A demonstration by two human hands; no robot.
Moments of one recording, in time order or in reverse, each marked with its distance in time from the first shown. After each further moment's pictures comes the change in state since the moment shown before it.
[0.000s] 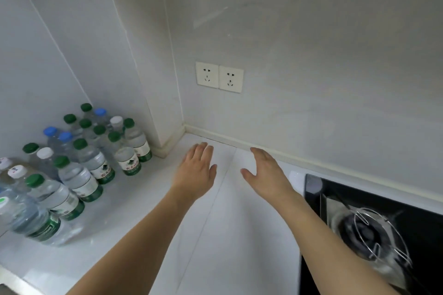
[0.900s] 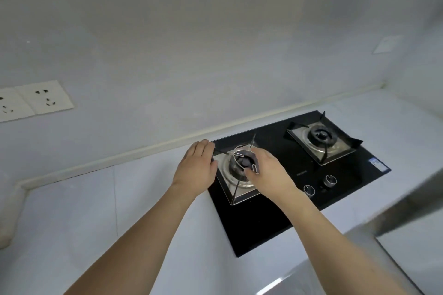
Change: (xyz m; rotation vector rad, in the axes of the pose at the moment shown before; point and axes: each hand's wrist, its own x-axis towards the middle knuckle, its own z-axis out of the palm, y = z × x) left_hand 0.014 0.220 0.064 -0.265 -0.127 0.743; right_hand -0.191 0.116 -0.070 0.016 0.421 0.672
